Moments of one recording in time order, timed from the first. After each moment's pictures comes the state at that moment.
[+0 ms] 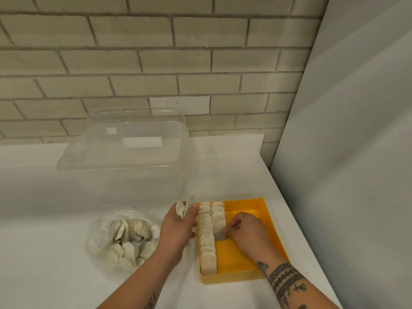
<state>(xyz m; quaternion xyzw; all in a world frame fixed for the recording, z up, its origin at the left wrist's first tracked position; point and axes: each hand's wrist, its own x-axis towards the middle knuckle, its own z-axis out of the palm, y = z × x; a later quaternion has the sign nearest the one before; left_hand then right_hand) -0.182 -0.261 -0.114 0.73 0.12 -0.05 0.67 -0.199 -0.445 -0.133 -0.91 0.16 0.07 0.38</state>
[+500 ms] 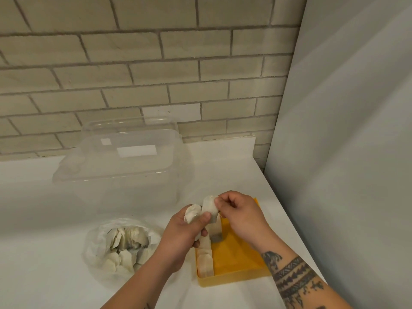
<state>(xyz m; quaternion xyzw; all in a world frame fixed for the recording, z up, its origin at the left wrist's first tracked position) -0.196 -0.267 -0.094 0.68 -0.02 -0.15 0.71 -0.204 -0.436 -0.062 -0.81 0.06 -0.03 0.58</state>
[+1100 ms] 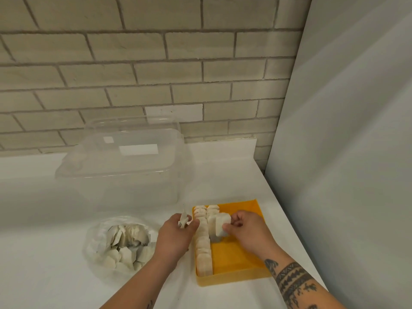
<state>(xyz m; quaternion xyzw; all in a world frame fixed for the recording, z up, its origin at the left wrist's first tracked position) -0.187 -0.258 -0.122 0.81 0.10 -0.07 0.57 -0.208 -0.462 -0.113 -0.89 0.11 0.04 0.44</state>
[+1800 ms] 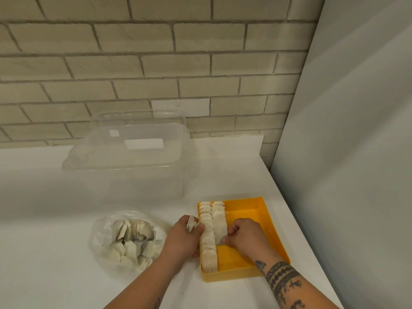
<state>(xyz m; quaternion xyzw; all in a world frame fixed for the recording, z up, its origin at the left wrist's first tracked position) -0.191 -0.257 -0.138 0.79 0.11 -0.15 0.58 -0.200 -0.444 -0.146 -0.91 0.16 0.12 0.35</state>
